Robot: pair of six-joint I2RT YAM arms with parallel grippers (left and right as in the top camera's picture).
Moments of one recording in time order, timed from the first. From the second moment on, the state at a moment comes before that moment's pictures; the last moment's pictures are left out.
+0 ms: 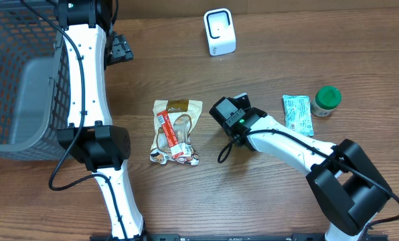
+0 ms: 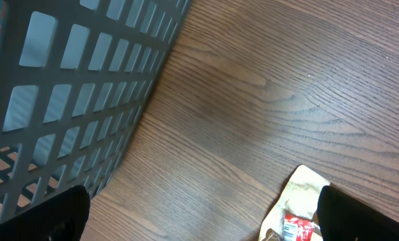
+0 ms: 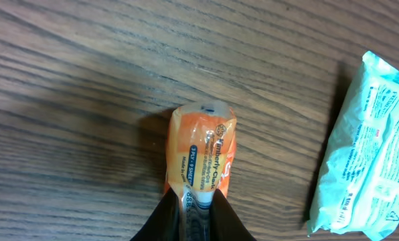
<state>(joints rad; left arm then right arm) 0.06 2.29 2.59 -1.69 -0.33 -0.40 0.73 1.89 1.21 -0.72 0.46 0.39</state>
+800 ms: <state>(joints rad) 0.06 2.29 2.59 -1.69 -0.33 -0.40 0.62 1.86 1.38 -0.82 0.08 0.32</state>
